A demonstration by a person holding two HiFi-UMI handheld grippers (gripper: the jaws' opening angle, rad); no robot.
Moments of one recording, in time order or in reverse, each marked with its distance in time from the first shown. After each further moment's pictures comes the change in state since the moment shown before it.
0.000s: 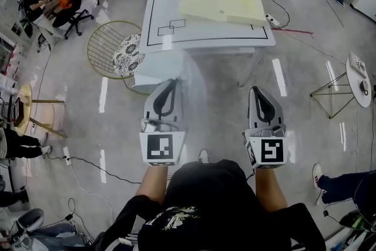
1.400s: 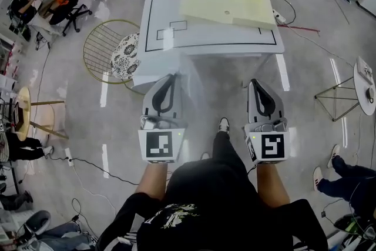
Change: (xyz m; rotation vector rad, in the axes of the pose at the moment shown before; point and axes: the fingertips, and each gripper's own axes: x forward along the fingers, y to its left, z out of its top) left arm 0.084 0.038 -0.019 0.010 0.032 0.005; right arm 0.098 -0.015 -0.016 0.006 0.014 0.037
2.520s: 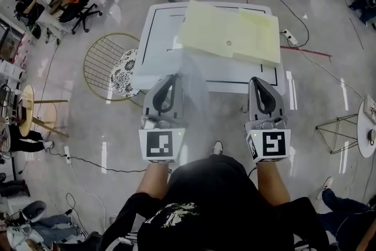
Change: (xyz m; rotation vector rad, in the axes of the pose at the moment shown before) left arm 0.159 0.007 0.023 0.009 0.008 0.114; right arm 0.149 -0.110 -0.004 0.028 -0.055 0.110
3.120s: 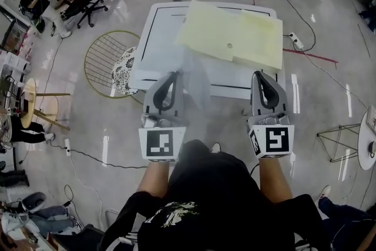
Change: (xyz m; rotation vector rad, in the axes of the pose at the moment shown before) left arm 0.028 -0.015 0.005 0.005 0.007 0.047; right arm 0.026 -0.037 -0.002 0.006 -0.031 0.044
